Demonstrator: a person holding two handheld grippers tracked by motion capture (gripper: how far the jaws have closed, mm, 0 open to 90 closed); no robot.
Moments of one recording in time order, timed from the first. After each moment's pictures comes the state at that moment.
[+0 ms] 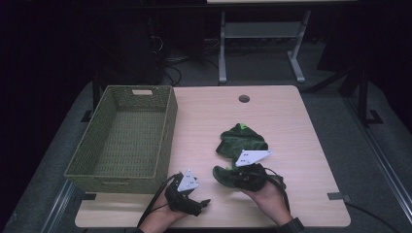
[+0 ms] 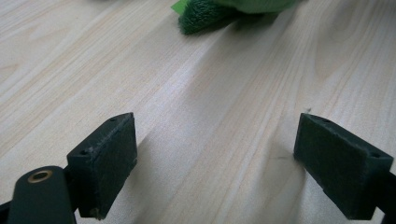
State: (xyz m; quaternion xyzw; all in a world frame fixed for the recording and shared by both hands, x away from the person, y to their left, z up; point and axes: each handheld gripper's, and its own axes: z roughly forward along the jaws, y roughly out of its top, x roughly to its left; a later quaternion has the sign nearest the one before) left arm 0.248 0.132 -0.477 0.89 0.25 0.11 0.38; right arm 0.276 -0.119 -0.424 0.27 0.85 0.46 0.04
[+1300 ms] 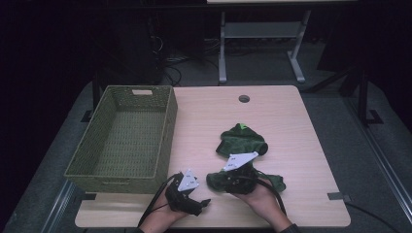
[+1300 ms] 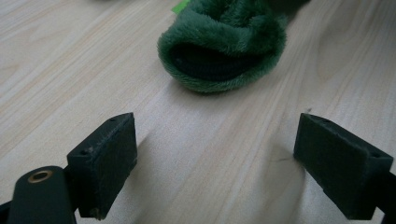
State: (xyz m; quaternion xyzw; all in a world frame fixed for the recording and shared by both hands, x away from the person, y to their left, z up) left arm 0.248 0.131 -0.477 0.88 0.26 0.11 0.38; right arm 0.275 -0.084 -0.434 0.24 0.88 0.42 0.03
